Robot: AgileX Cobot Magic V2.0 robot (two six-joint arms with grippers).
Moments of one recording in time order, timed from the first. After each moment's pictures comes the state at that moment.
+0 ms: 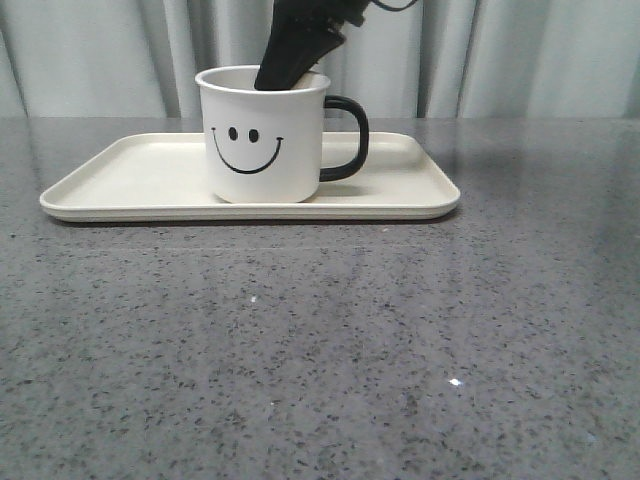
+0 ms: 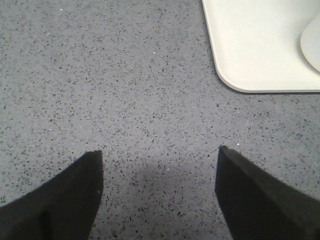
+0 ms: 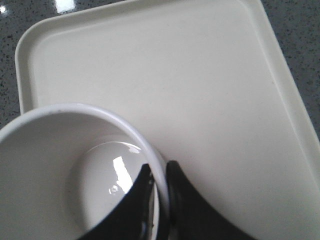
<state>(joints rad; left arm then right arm) -0.08 0.62 -0.68 -0.06 0.85 -0.13 0.44 2.18 -2.21 0.57 1.25 -0.94</state>
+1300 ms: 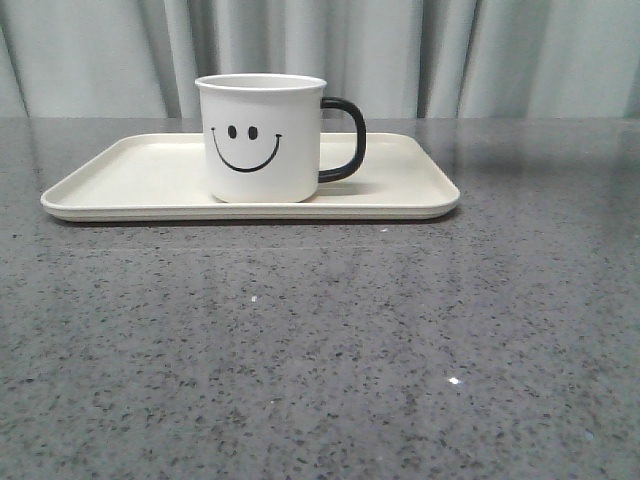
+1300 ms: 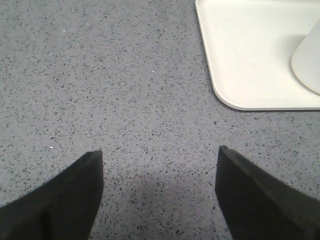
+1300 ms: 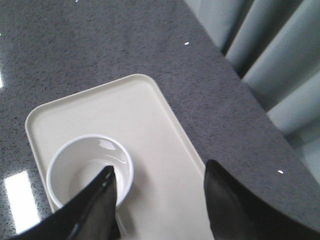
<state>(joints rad) -0.08 0.62 -0.68 -0.06 0.79 -0.13 0.31 1.81 -2.17 0.57 1.20 -0.80</state>
